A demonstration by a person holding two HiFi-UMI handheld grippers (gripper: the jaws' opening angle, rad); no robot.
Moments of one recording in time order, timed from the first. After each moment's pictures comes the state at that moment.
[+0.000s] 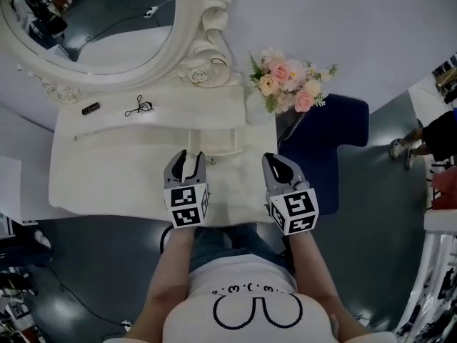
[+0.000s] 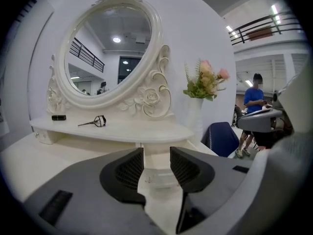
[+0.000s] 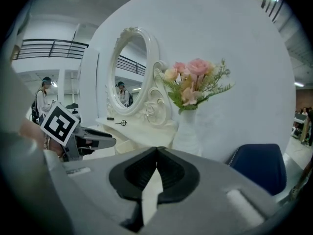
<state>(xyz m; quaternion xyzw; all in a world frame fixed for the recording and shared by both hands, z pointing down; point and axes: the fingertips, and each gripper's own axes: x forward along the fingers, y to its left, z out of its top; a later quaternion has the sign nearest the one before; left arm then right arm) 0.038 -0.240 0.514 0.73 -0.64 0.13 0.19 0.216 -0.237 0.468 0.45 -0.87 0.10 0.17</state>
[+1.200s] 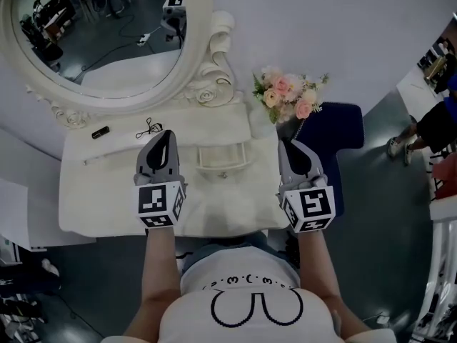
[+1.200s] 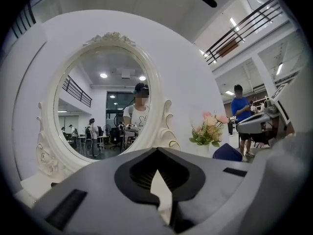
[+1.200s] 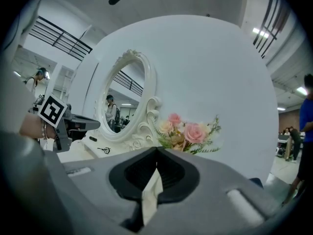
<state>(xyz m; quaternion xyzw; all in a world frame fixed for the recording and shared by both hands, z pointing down) -0.031 -0.275 0.348 0.79 -0.61 0.04 -0.01 0.210 -0.256 0.350 0.54 -0.84 -0.02 0.09</state>
